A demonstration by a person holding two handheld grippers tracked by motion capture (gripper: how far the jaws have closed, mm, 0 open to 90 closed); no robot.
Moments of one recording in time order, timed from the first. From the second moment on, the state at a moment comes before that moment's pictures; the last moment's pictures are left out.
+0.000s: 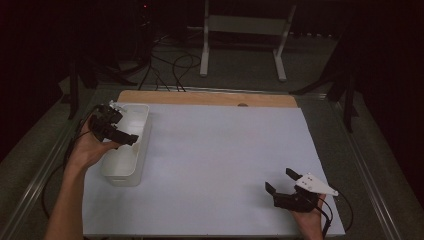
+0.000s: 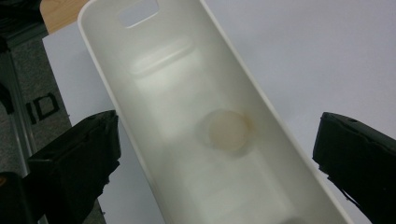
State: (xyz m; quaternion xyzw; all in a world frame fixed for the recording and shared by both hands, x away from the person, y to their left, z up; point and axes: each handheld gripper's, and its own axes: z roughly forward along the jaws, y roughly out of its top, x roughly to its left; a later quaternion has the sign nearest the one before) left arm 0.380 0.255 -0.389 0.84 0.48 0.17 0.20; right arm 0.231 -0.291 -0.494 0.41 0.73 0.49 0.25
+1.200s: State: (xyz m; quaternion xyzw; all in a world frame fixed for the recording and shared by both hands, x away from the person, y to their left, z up) left arm 0.346 0.252 -0.406 0.82 0.43 0.22 0.32; right arm 0.230 -0.292 -0.494 0.41 0.72 0.49 0.25
